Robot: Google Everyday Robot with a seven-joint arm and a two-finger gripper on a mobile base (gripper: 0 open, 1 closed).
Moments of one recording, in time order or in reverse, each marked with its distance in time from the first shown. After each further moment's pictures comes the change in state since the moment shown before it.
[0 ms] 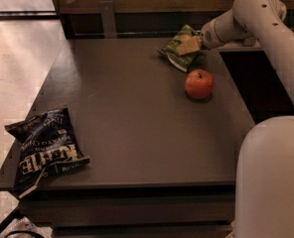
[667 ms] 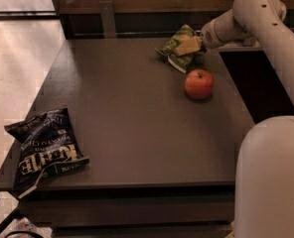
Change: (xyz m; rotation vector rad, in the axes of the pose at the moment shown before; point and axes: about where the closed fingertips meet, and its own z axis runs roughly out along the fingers) arm -0.001 0.000 0.000 -0.001 0.001 0.000
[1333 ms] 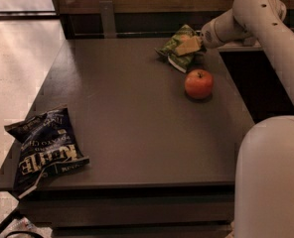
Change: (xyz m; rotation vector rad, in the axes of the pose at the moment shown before) arm -0.001 0.000 -0.001 0.000 0.000 0.000
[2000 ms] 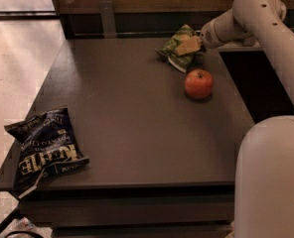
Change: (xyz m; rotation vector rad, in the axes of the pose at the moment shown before) arm 0.000 0.000 0.000 0.000 0.000 0.000
